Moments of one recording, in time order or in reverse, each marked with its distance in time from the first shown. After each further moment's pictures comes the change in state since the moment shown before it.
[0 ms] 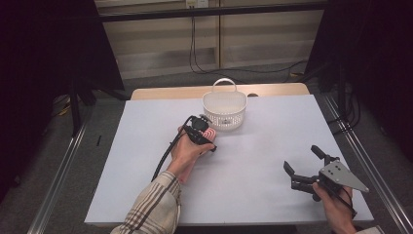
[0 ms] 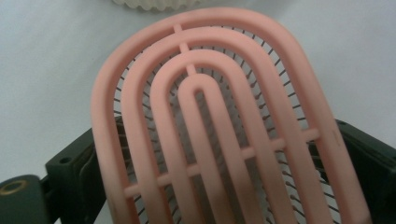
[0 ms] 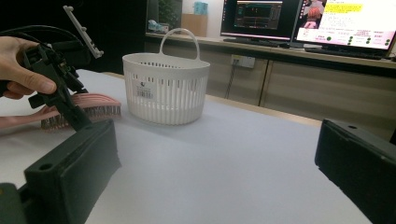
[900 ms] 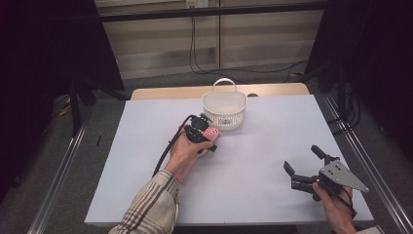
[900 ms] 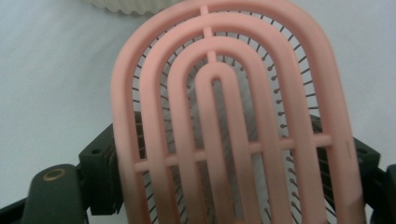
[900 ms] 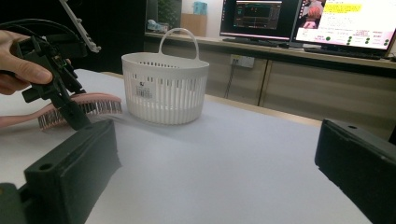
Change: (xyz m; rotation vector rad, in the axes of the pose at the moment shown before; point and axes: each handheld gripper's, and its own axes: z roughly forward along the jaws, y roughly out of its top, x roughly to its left) left arm 0.000 0.001 -0.009 -0.006 -0.086 -0.006; right arm 0.000 0.000 0.000 0.002 -0.002 -0.002
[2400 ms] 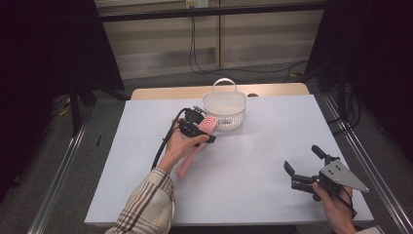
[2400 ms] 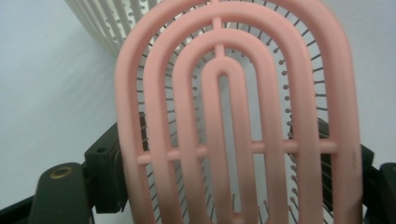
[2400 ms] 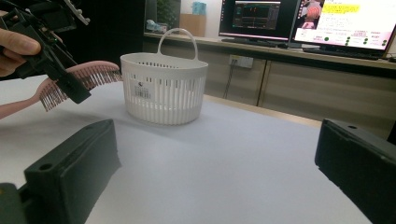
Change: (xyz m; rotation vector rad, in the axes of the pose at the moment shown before) left arm 0.005 0.003 -0.031 -0.143 -0.018 -0.001; right arm 0.000 0.000 0.000 -0.002 -0.005 -0.003
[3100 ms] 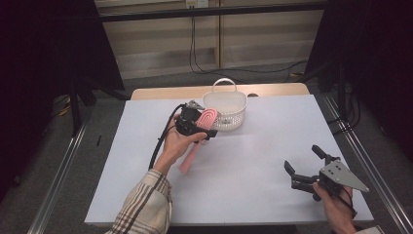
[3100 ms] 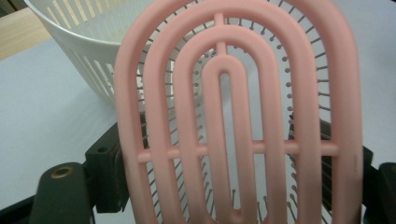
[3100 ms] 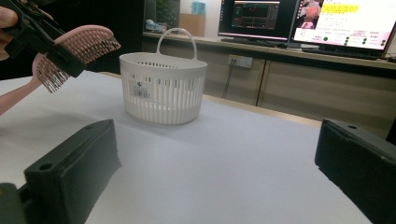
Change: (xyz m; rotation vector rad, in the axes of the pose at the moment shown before) left arm -0.006 0.002 -0.029 -0.201 -0.035 0.072; right arm 0.000 0.000 0.000 0.001 -0.005 -0.001
